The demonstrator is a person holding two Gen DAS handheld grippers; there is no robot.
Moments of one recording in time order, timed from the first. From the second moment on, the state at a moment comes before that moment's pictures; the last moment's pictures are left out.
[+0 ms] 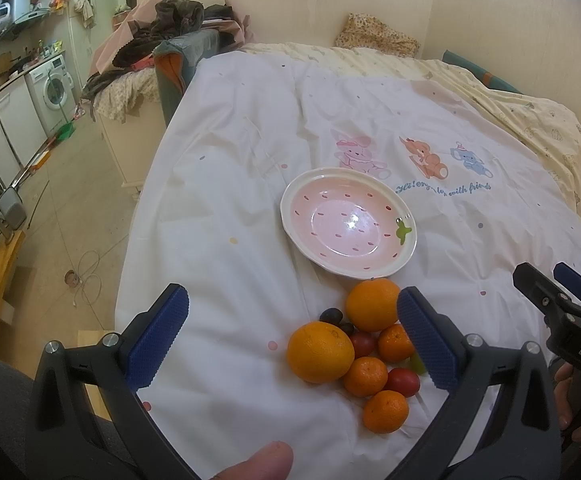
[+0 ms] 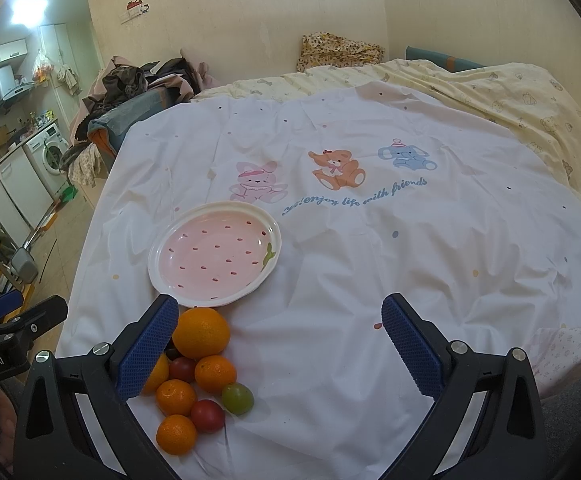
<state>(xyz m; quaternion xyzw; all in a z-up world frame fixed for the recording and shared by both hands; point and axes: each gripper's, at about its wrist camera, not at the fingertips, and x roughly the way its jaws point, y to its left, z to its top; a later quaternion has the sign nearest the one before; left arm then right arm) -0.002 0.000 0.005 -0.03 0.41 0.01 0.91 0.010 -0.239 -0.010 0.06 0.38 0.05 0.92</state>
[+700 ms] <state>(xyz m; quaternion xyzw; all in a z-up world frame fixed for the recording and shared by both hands) -0.002 -0.004 0.004 -0.03 0.41 0.01 0.91 0.009 -0.241 -0.008 0.06 0.38 0.05 0.92</state>
